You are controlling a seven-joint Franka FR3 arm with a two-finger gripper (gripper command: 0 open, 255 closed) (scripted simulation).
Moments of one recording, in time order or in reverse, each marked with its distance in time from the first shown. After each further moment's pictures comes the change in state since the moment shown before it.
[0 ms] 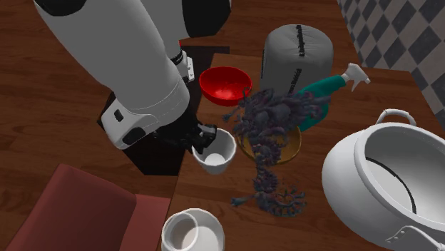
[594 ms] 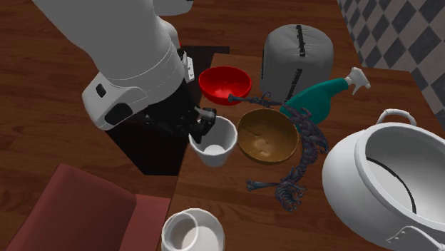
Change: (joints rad) arm -0.004 -0.063 -0.006 0.062 -0.008 -0.124 0.020
